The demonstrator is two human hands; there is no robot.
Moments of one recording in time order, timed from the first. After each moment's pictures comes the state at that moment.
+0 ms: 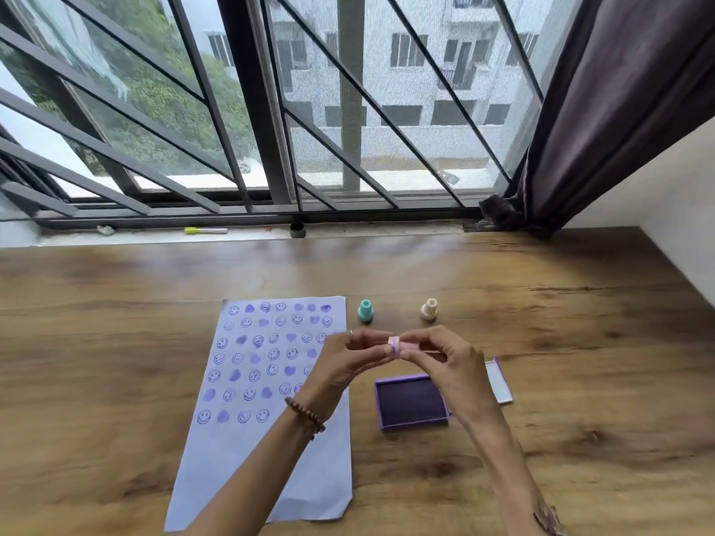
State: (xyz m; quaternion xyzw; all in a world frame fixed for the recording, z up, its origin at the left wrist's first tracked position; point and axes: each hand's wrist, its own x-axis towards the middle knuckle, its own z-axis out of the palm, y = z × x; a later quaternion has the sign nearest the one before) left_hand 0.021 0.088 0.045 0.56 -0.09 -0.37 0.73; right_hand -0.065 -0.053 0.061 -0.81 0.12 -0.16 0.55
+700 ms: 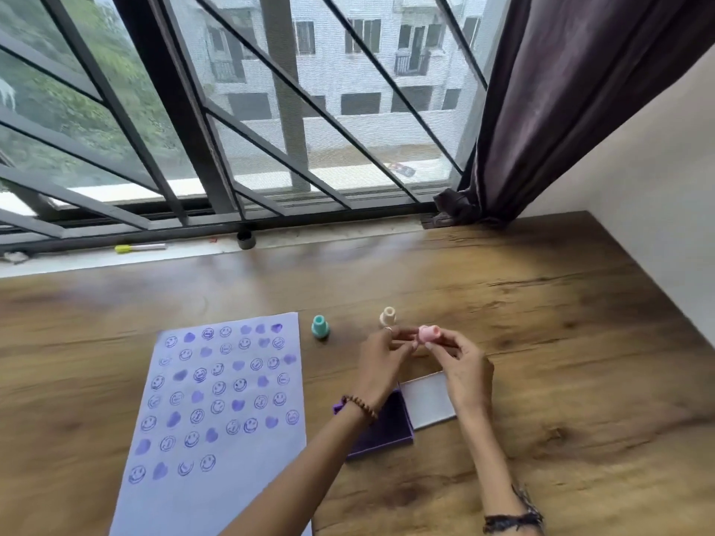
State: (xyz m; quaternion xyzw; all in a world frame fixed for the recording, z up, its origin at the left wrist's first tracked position) left_hand 0.015 -0.025 0.015 0.74 -0.20 -0.26 0.58; right_hand -0.063 -0.123 0.005 -0.72 0.38 -0.23 0.54
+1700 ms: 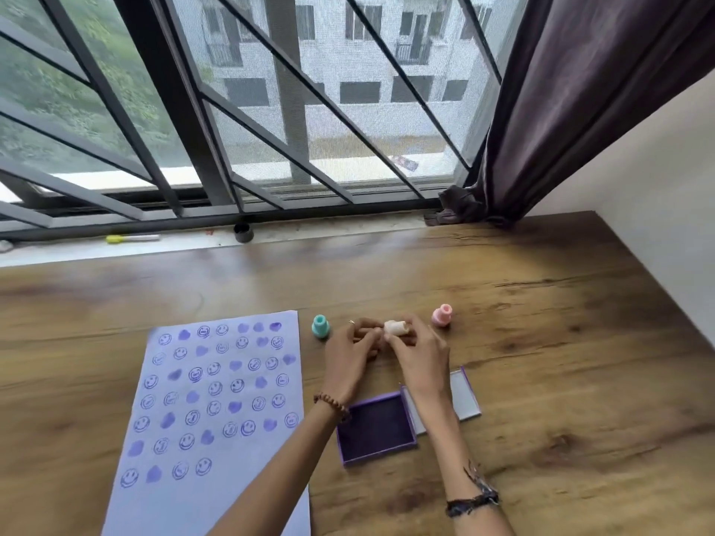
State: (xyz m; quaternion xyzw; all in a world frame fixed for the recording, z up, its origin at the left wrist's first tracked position) left_hand 0.039 -0.002 0.010 0.72 -0.05 -0.26 0.64; right_hand -0.020 -0.091 0.007 -0.83 0.33 -0.19 0.42
